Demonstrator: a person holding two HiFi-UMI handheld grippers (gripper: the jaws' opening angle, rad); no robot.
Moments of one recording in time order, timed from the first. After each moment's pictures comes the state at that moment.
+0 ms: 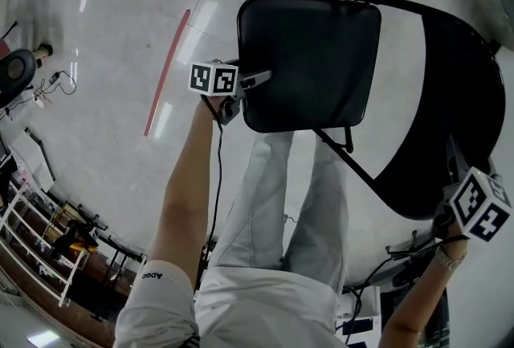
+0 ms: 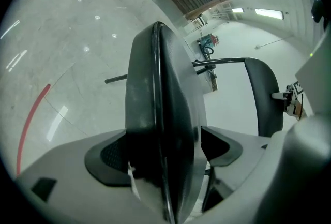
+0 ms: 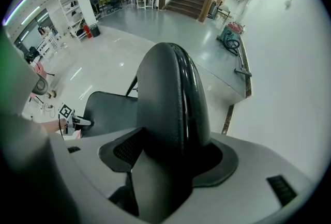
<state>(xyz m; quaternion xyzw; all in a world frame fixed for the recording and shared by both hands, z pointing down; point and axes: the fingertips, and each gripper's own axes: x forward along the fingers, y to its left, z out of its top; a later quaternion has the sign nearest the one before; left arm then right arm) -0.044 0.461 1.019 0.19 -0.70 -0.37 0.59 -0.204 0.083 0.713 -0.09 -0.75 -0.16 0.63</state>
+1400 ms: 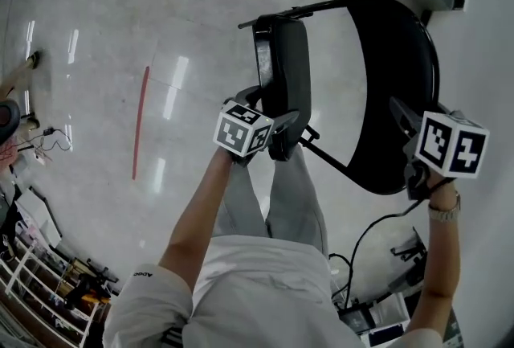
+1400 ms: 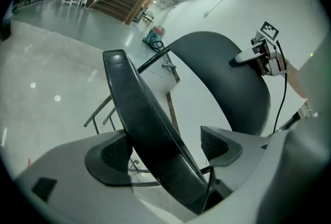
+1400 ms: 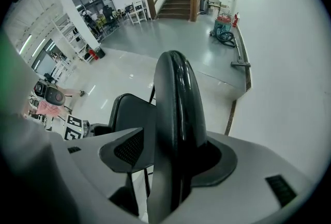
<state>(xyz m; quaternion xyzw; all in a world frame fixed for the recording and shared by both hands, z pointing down) -0.138 0.113 0.757 0.34 -0.77 -0.18 0.51 -0.235 -0.090 0.594 -0.14 -0.77 -0.05 0.62</state>
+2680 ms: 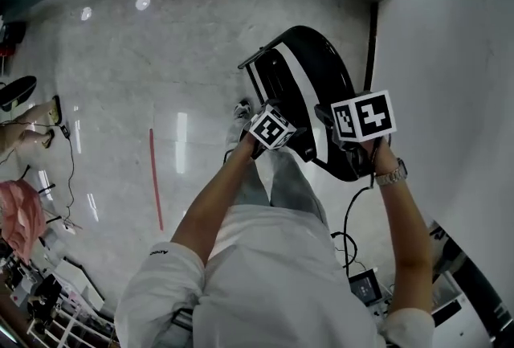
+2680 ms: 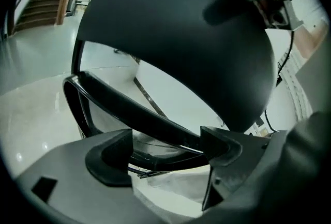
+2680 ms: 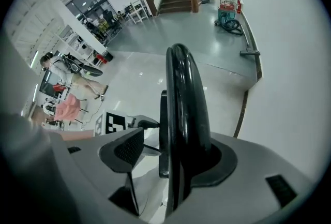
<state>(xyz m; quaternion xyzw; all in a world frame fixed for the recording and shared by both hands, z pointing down) -0.169 -0.026 0.730 0.55 -0.66 0.03 0.52 -0.234 -0.069 0.573 -0.17 -0.73 0.00 0.66</state>
